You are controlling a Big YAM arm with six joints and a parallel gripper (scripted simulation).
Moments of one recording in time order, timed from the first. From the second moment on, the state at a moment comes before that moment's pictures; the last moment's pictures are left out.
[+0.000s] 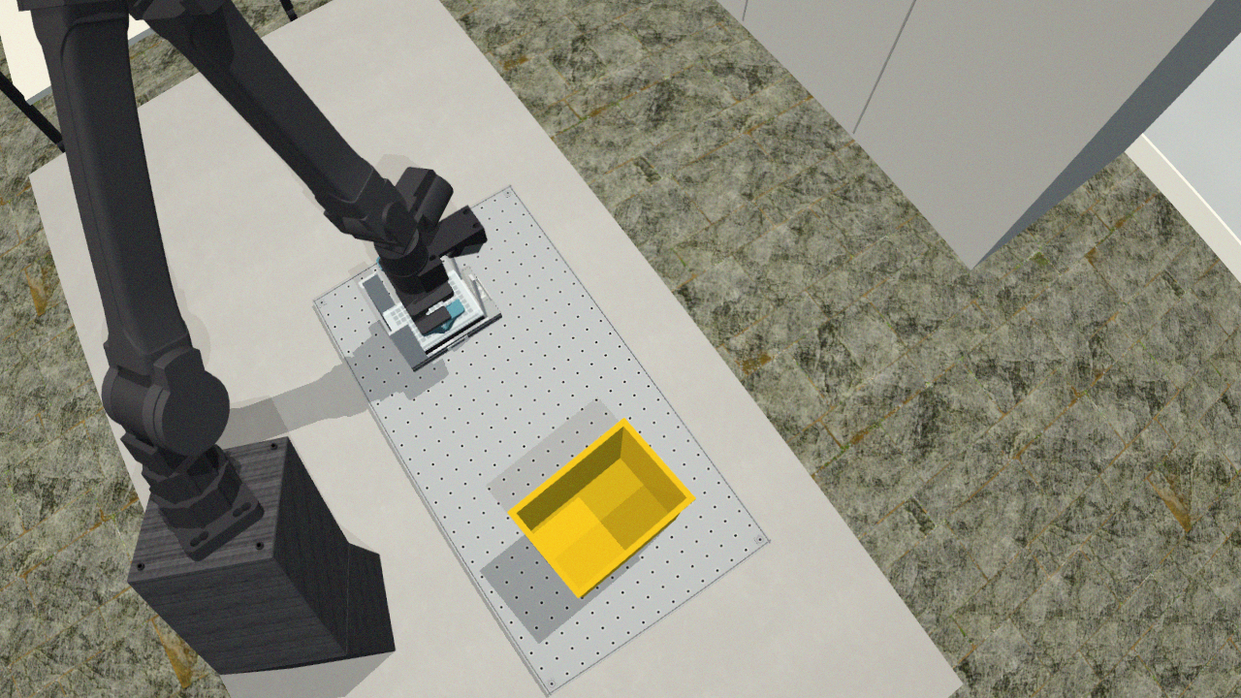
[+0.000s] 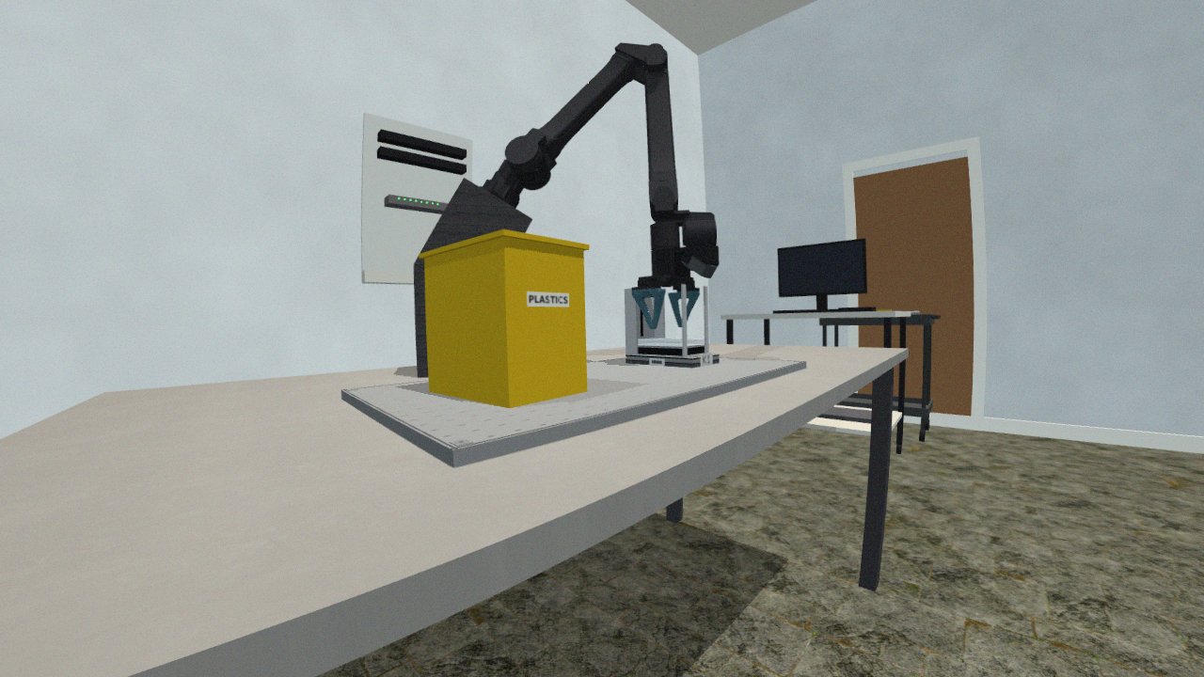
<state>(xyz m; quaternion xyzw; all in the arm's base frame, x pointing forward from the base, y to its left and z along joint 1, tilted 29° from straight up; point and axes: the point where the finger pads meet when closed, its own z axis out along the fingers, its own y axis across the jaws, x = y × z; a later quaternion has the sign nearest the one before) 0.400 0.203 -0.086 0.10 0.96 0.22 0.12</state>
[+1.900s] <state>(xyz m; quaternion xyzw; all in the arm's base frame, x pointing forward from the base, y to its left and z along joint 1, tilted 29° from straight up) 0.409 0.217 -0.116 0.10 0.96 0.22 0.12</state>
